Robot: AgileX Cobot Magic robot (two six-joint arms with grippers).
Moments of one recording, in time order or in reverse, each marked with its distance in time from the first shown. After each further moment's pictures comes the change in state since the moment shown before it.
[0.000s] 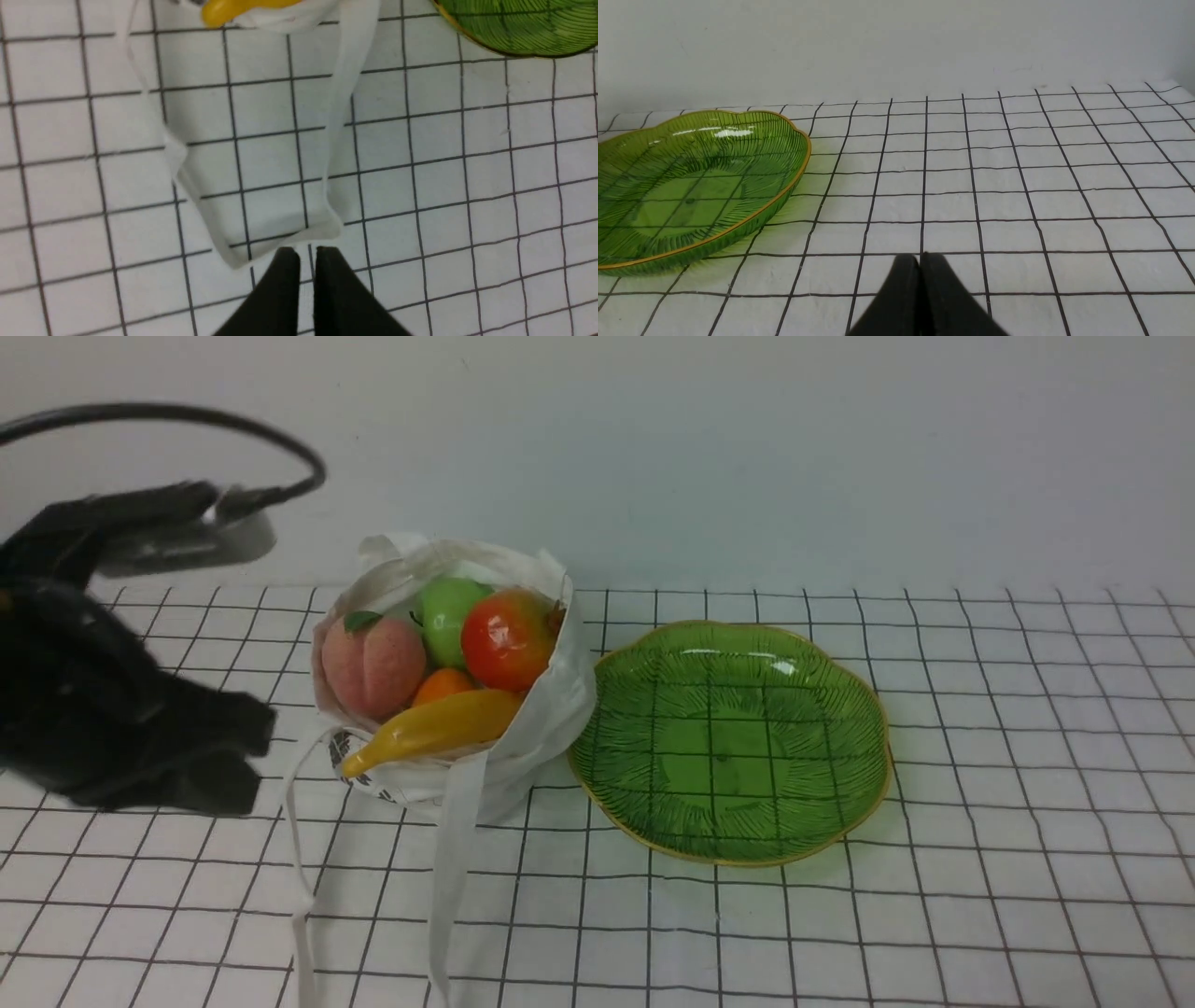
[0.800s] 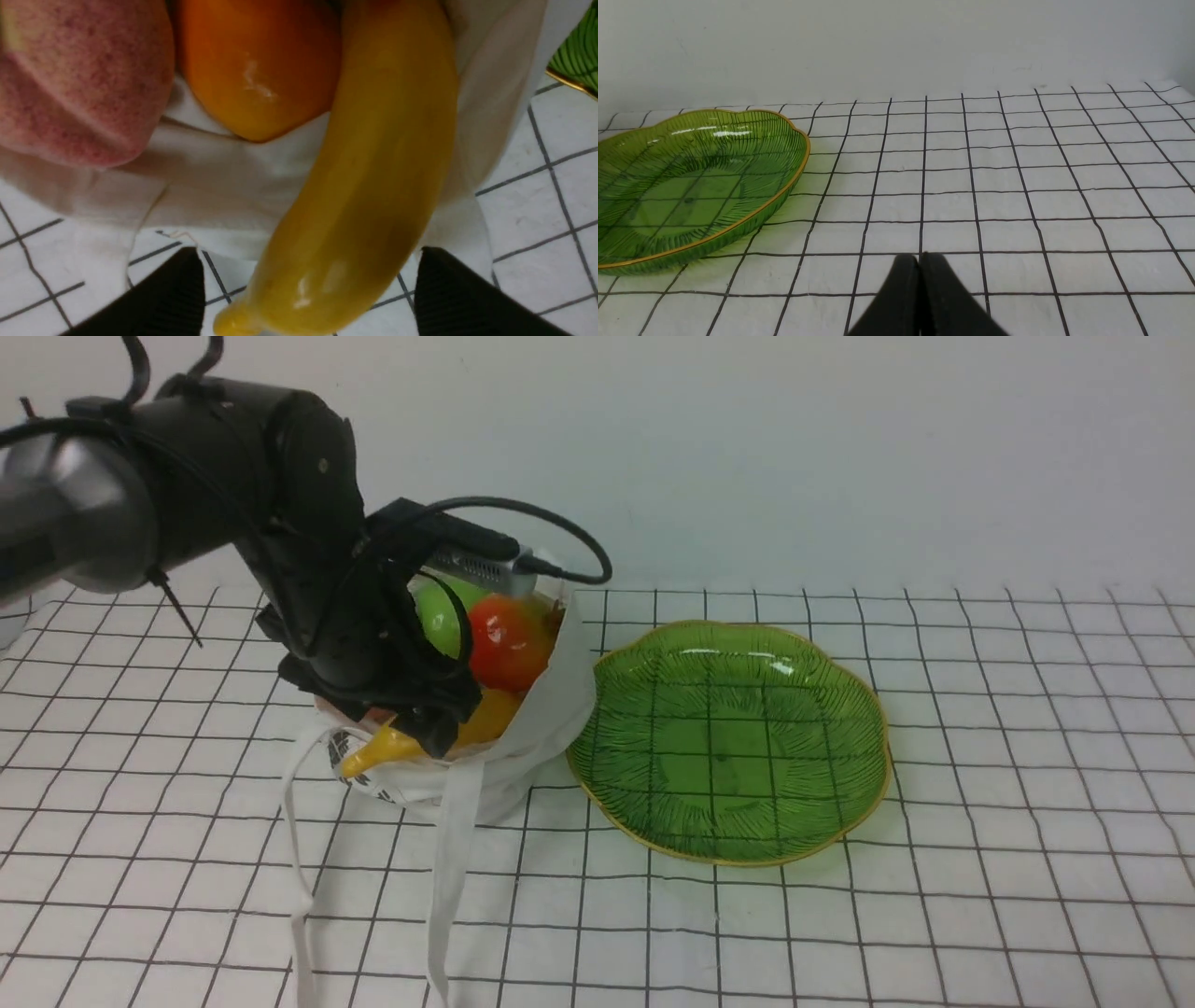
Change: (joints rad) right arm 0.000 0.000 0.000 0.000 0.000 -0.002; left arm -0.154 0.539 -0.307 0.269 -0.134 0.083
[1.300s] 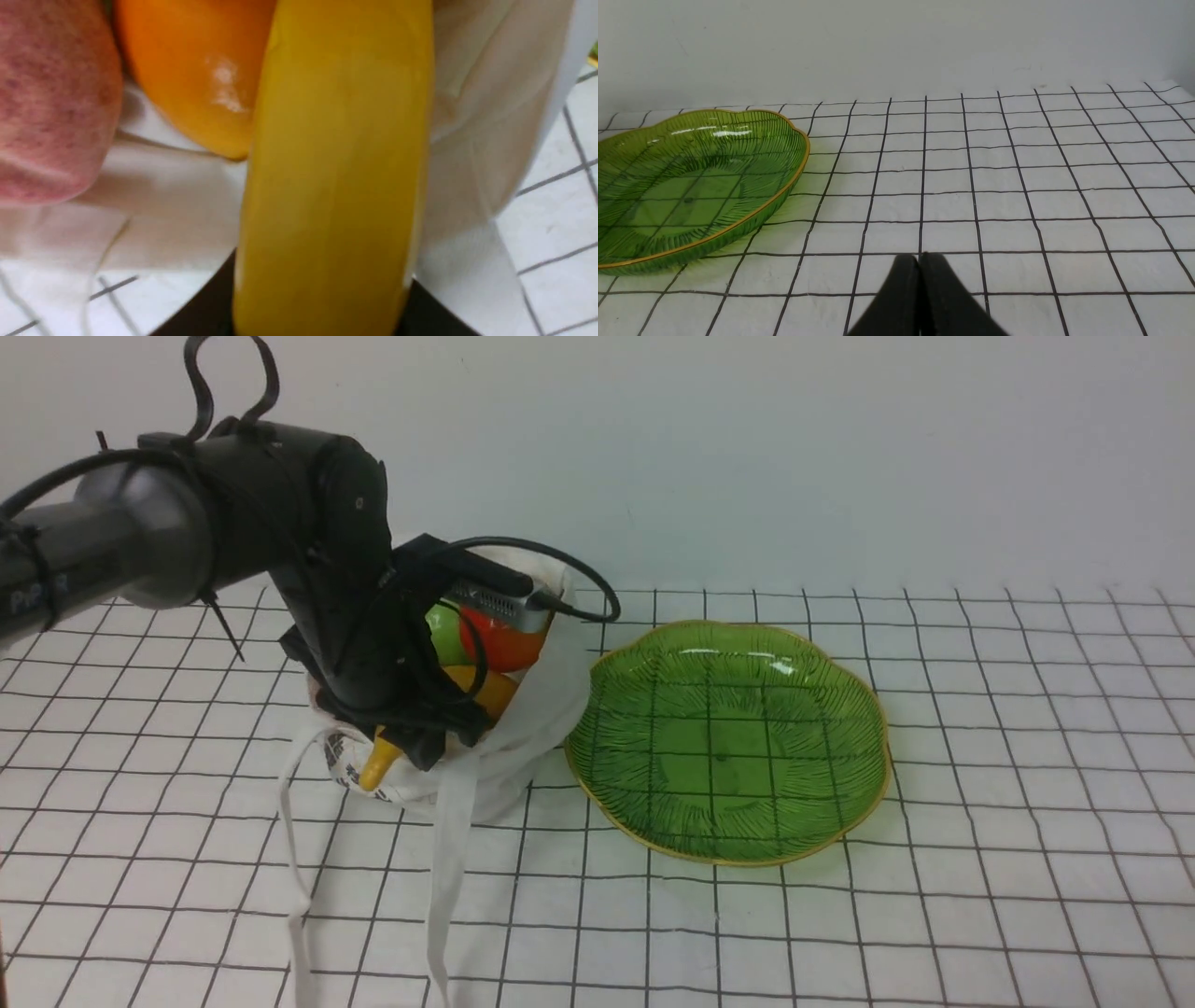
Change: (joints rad) right arm 0.000 0.000 0.000 0.000 0.000 -0.001; left arm -0.004 0.041 -0.012 0.047 0.012 0.013
